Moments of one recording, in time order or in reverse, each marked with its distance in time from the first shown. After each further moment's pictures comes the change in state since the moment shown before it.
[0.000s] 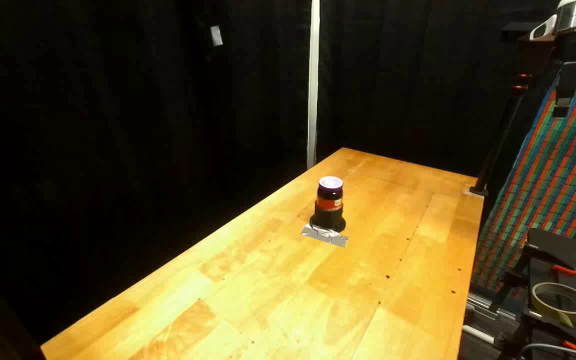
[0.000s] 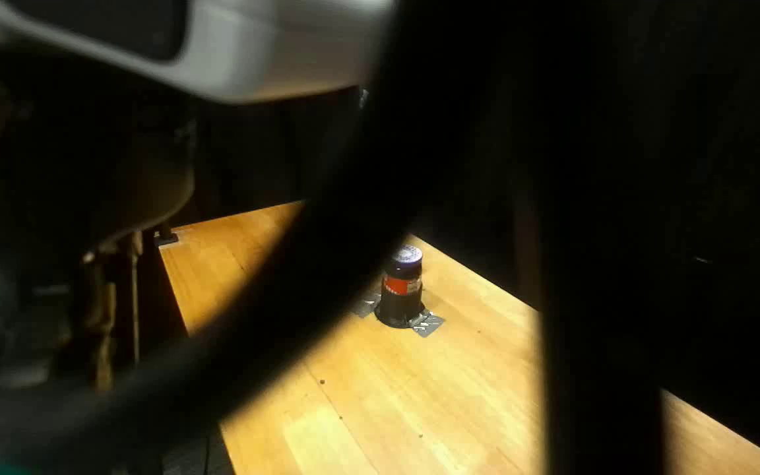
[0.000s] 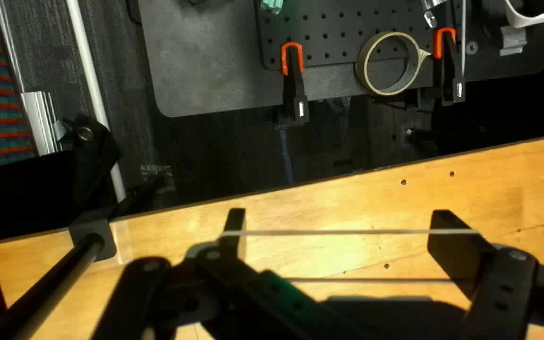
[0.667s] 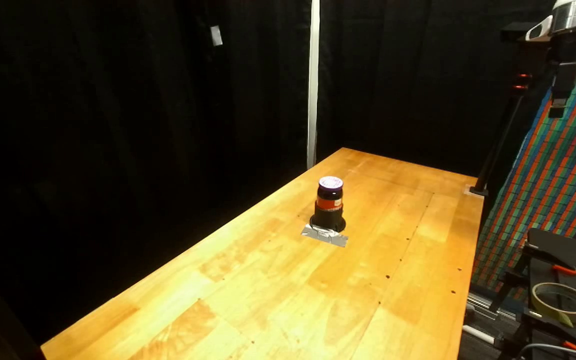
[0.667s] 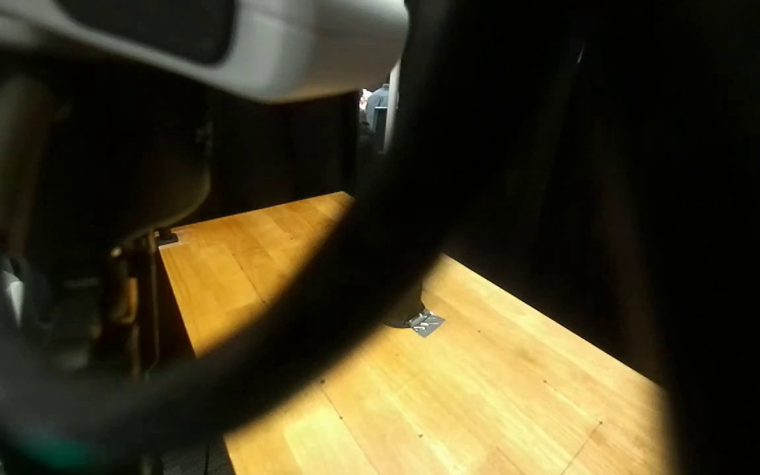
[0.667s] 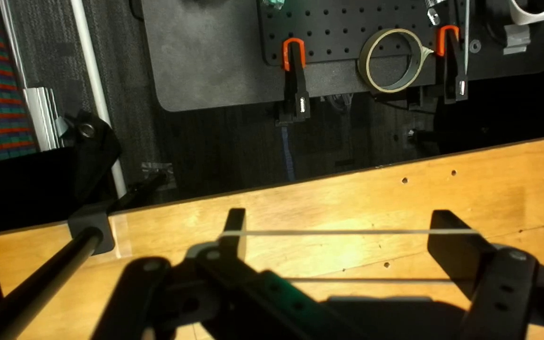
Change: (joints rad) arm 0.007 0.021 0.011 0.007 0.004 0.014 -0.004
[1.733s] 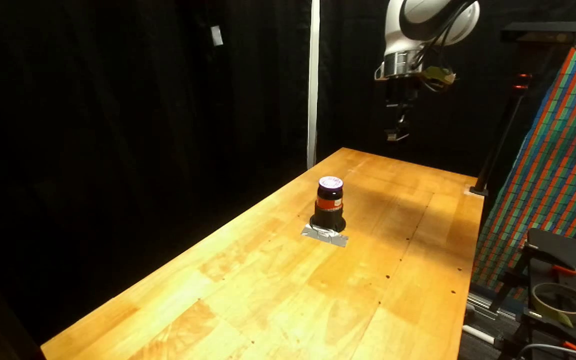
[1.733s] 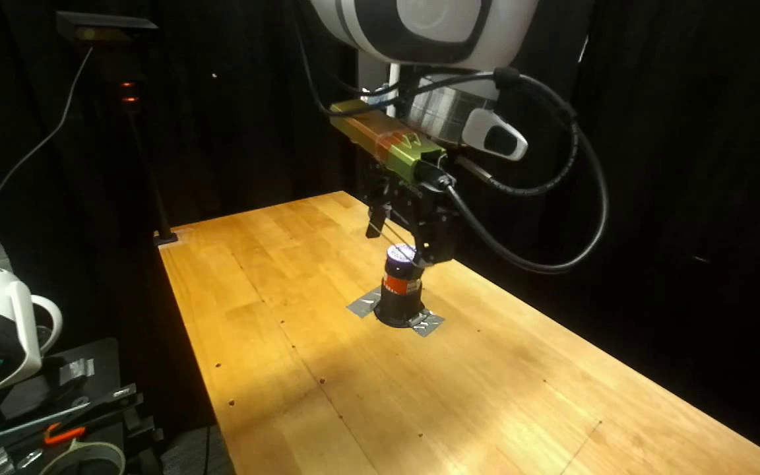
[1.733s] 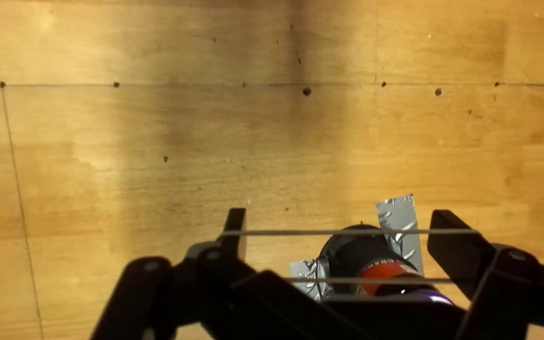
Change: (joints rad) arm 0.156 0.788 0.272 0.581 0.256 0.198 0.141
